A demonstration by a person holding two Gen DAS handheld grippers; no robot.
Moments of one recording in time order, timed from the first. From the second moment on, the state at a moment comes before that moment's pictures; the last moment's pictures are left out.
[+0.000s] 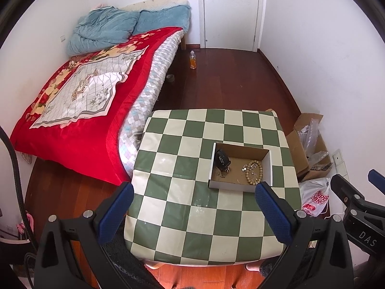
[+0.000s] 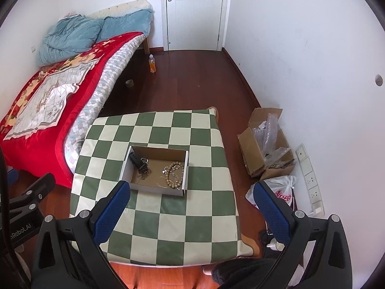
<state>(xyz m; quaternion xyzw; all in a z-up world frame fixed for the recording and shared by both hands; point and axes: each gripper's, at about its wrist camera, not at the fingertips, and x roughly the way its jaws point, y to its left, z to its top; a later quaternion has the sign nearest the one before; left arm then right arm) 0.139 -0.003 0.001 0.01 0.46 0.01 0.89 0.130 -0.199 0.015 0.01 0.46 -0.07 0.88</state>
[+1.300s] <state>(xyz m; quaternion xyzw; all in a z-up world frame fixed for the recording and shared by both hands) 0.133 -0.008 0.006 0.02 0.46 0.00 0.89 0.123 -0.201 0.015 0.01 0.47 -0.07 0.88</state>
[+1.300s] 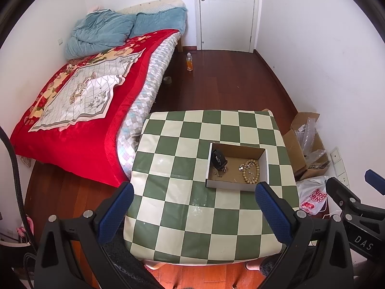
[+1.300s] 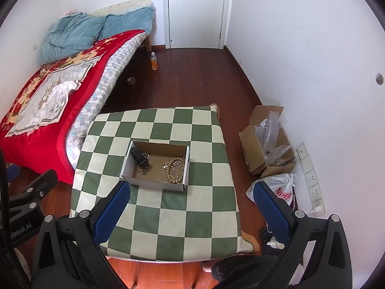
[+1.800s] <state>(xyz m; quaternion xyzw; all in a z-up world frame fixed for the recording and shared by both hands) 0.133 -0.003 0.002 0.01 0.46 0.00 0.89 0.120 -0.198 0.016 0.00 0.47 -0.06 0.88</state>
